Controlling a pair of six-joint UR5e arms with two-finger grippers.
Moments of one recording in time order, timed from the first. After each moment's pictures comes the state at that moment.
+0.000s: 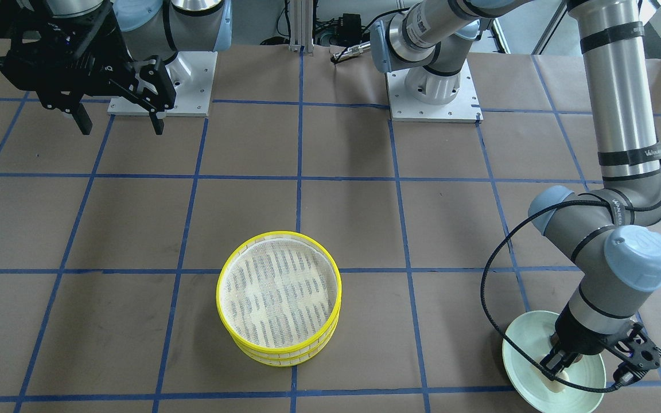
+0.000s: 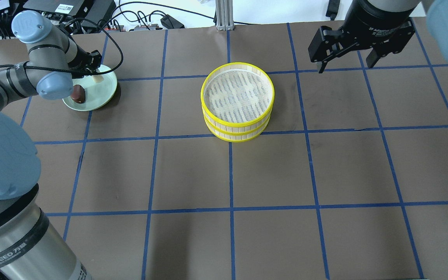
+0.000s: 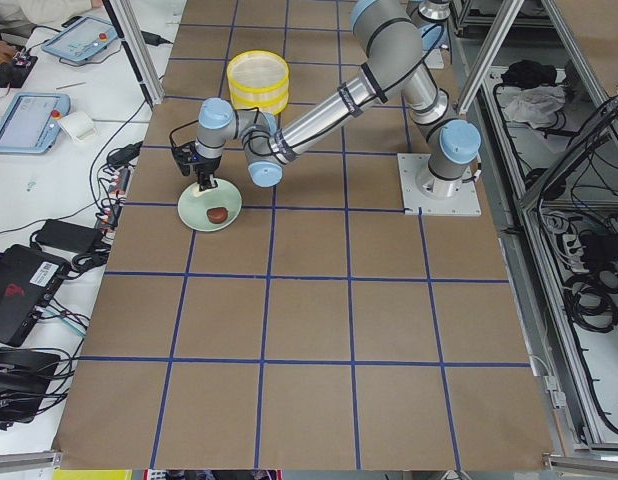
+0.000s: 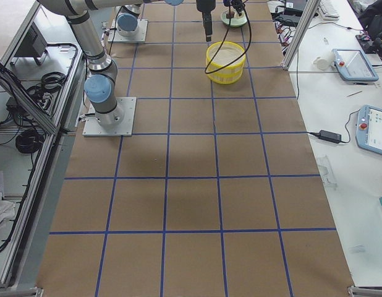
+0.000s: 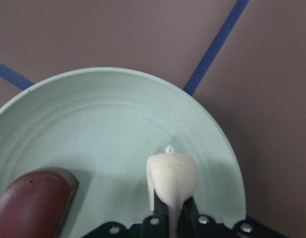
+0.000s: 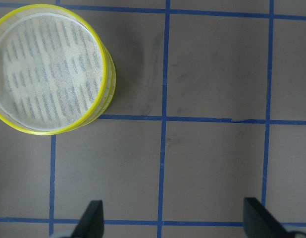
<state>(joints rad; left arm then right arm) -1.28 -2.20 -1.52 -0.64 1.52 -0.30 1.61 -1.61 1.51 -1.60 -1.60 0.00</state>
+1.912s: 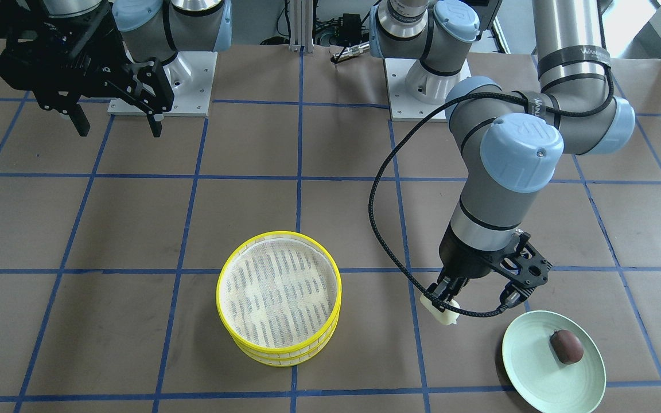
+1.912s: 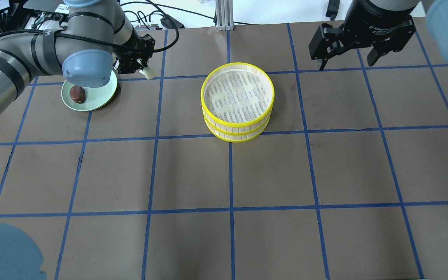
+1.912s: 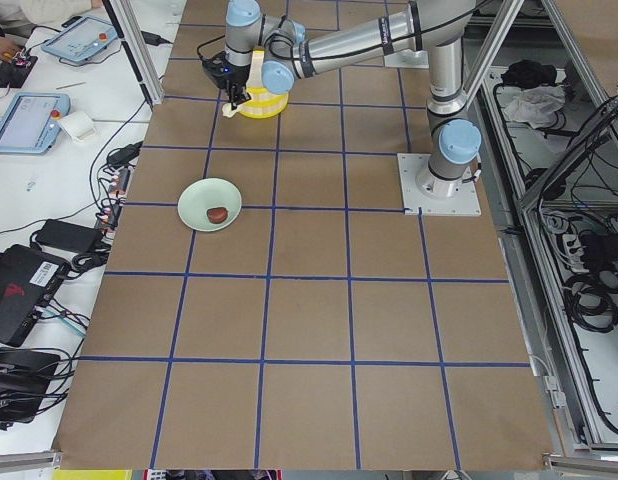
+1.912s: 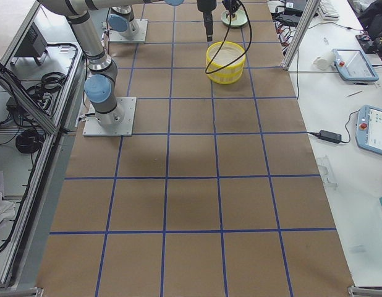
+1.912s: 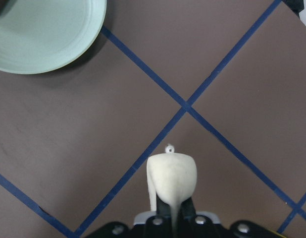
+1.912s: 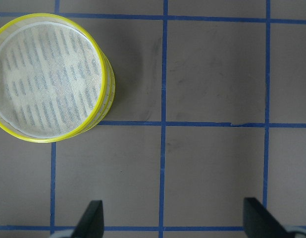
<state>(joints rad) -1.59 -1.93 -1.56 -0.97 1.56 -0.76 1.61 -1.60 1.51 -1.62 -1.60 0.01</state>
